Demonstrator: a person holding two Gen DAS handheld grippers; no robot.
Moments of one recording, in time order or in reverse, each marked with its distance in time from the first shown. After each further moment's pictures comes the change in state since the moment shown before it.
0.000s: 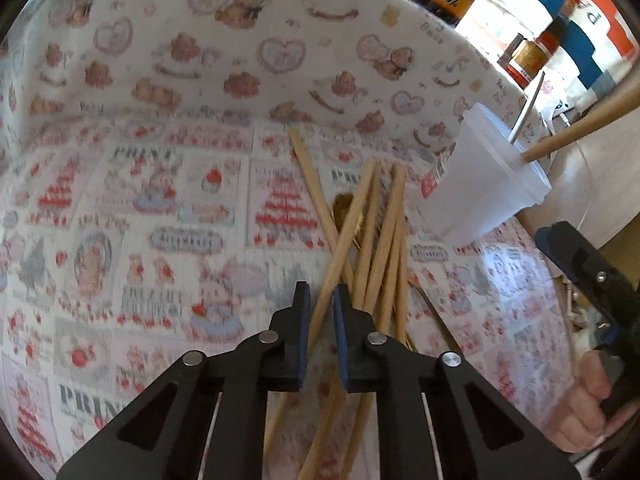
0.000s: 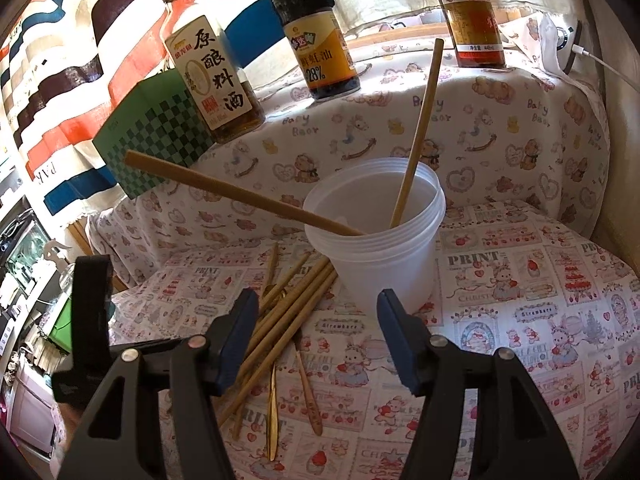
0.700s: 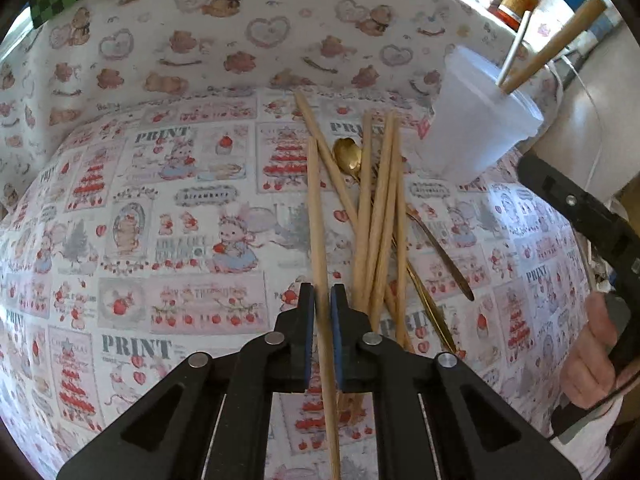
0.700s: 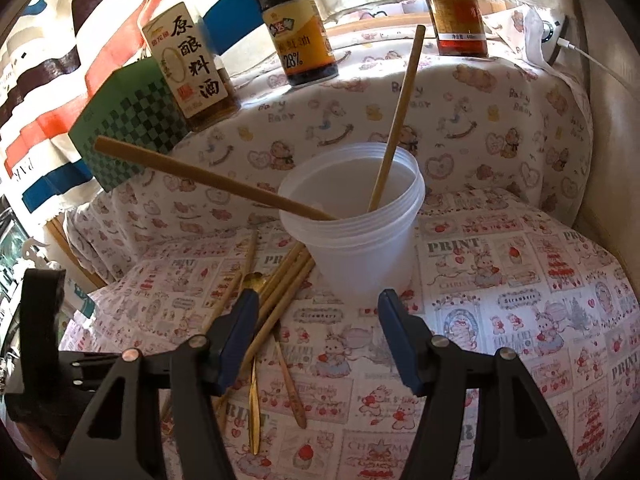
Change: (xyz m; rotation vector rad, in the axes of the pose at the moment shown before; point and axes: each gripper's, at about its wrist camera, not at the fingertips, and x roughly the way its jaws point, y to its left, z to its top) left arm -0.018 -0.020 -0.023 0.100 0.118 0.149; right arm 0.004 -0.001 -0.004 0.018 0.036 -0.083
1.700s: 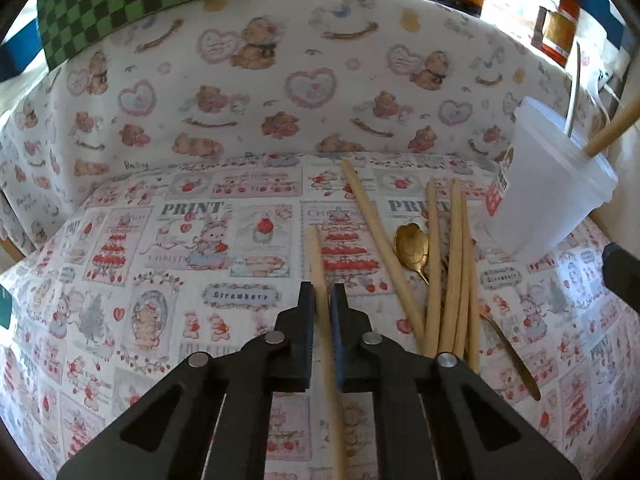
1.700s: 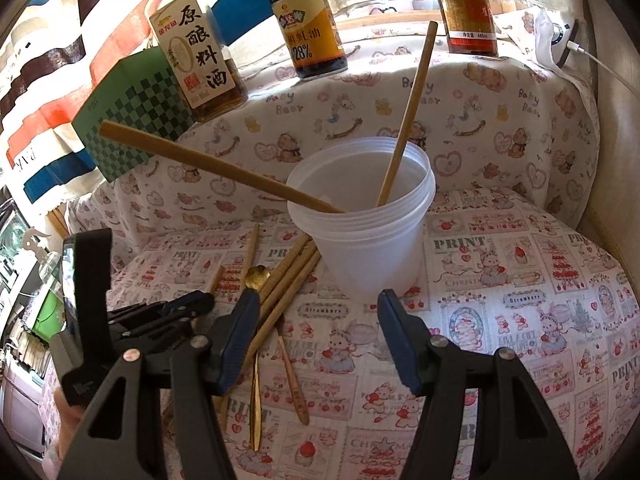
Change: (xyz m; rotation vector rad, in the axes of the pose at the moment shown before) left arm 0.028 0.004 0.032 -0.009 -0.233 0.168; right arm 0.005 0.007 -0.002 -0.025 0.022 0.001
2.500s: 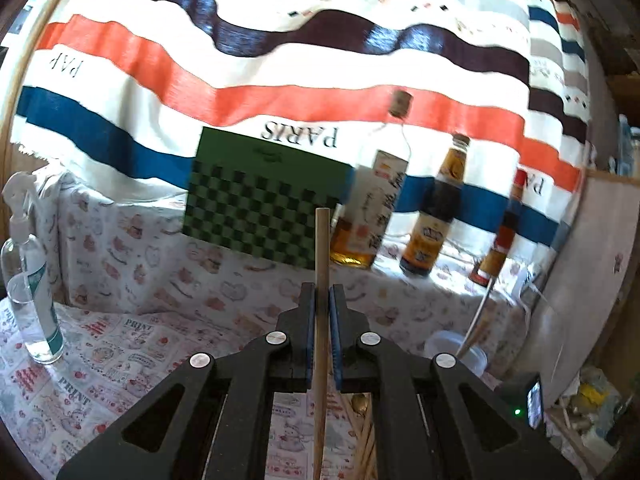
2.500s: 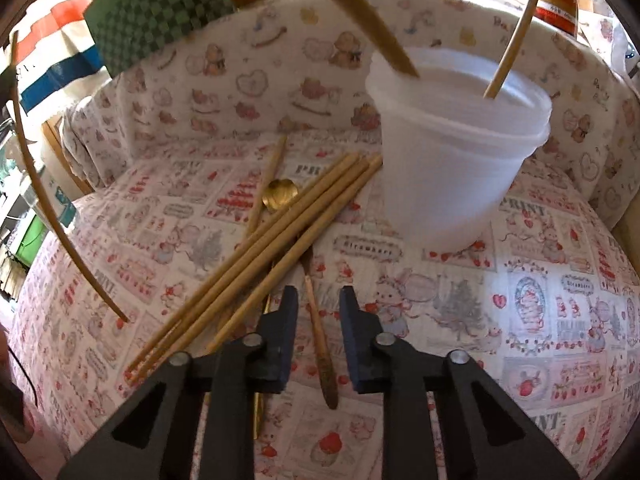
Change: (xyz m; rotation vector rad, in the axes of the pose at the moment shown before) left arm -0.183 0.066 -0.017 -0.241 -0.695 -0.126; right arm 0.056 0.035 -0.031 -0.176 0.209 -0.024
